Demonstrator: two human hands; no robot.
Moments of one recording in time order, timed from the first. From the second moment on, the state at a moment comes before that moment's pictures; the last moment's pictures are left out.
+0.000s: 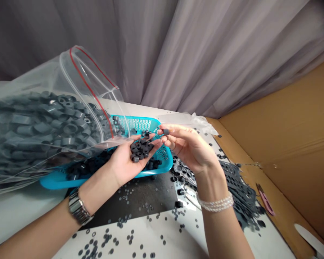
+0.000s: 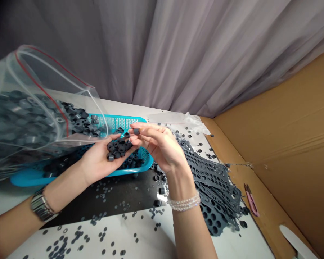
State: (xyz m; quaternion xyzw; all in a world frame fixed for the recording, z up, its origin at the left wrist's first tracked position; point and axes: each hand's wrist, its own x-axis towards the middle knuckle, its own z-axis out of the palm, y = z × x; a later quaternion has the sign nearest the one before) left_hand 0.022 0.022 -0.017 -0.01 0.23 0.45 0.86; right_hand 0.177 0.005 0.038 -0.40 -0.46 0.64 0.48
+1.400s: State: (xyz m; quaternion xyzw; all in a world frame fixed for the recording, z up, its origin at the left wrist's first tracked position) left_hand 0.025 0.023 -0.020 -0.03 0.22 0.48 0.85; right_hand 0.177 0.012 0.025 -0.32 -0.42 0.66 0.53
